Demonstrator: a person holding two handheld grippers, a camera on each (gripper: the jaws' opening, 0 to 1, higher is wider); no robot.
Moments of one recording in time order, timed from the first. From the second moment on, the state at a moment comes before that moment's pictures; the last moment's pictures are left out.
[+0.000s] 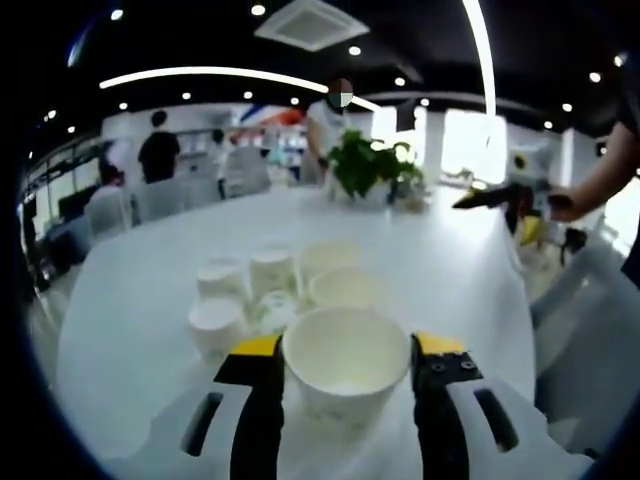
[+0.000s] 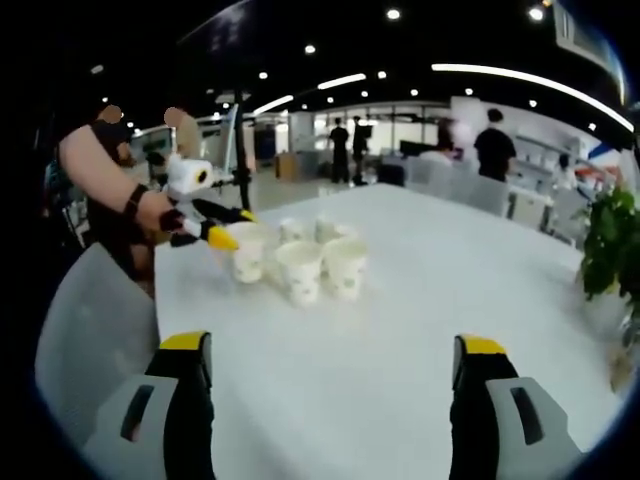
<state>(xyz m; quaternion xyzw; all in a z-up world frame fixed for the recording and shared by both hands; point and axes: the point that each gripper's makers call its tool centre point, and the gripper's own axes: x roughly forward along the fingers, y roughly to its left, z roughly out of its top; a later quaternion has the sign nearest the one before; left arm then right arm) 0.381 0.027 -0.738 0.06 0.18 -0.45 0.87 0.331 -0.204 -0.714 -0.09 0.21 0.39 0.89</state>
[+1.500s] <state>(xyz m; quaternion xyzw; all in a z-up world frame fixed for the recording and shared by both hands) 0.302 -0.017 -0.731 0.02 0.14 -0.54 0.83 0.317 -0.192 -0.712 -0.10 0.21 0.40 0.89</state>
